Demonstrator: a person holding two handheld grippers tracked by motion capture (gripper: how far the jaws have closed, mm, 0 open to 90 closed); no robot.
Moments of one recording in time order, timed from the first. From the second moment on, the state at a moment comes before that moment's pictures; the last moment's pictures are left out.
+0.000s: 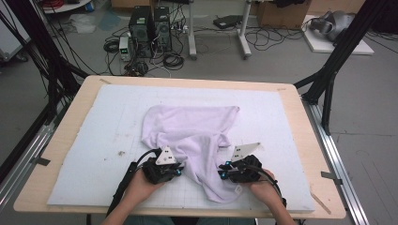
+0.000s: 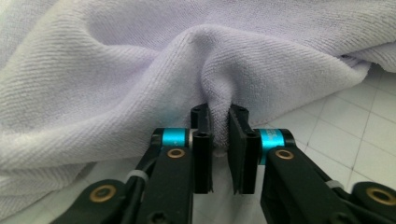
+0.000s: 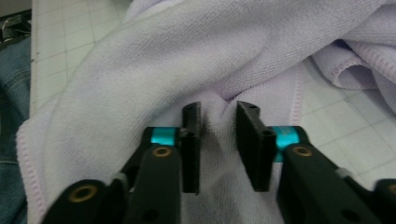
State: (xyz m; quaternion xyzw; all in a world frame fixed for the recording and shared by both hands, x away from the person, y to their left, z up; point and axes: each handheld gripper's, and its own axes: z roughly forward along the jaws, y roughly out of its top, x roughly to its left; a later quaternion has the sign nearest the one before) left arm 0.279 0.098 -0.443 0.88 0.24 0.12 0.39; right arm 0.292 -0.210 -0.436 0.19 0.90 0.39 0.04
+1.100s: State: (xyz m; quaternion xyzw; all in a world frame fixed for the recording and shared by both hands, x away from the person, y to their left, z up) left arm 0.327 0.203 -0.423 0.84 0.37 0.16 0.36; right arm 0.299 -0.217 -0.435 0.22 0.90 0.36 0.06
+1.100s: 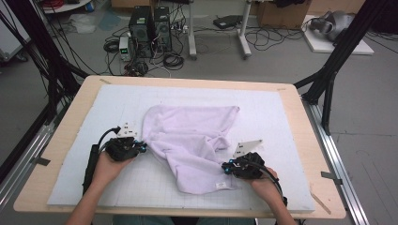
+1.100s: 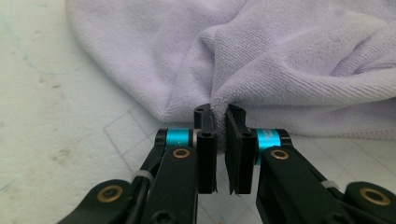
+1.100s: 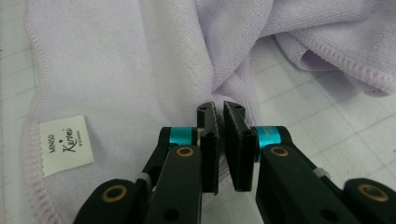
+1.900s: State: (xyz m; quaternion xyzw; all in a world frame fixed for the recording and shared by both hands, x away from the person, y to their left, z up) left arm 0.275 0.166 -0.424 0.86 0.28 0.11 0.40; right arm 0.276 -0.203 -0.419 0.18 0.90 0.40 0.08
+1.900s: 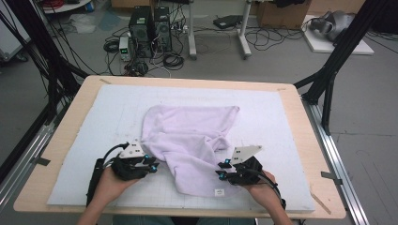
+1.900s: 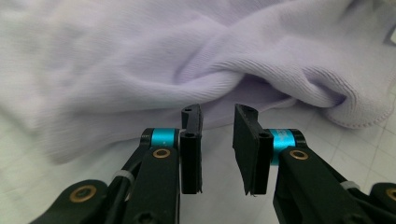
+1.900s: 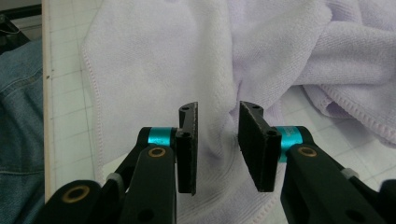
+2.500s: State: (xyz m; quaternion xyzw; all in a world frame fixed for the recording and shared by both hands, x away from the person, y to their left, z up) left arm 0.274 0.135 -0.443 0.88 0.25 0.11 0.39; right arm 0.278 -0.203 -0.427 0.18 0.90 0.39 0.09
